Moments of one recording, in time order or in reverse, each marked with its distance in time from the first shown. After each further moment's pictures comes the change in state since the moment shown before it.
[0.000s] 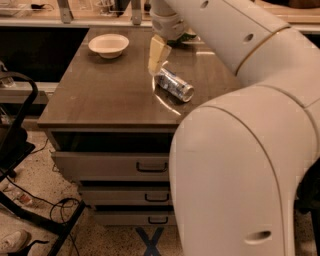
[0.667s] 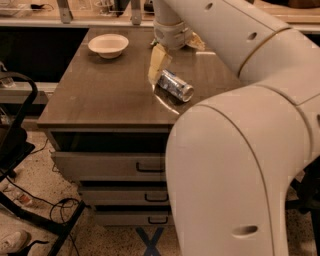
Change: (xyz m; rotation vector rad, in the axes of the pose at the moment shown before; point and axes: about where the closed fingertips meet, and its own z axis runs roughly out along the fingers) arm 0.013 0.016 0.023 -0.096 0.056 0.041
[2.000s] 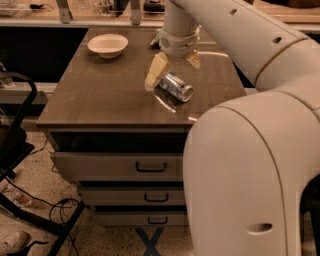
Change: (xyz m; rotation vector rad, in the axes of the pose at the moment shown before) arm 0.004 0.024 0.029 -0.226 -0.061 -0.002
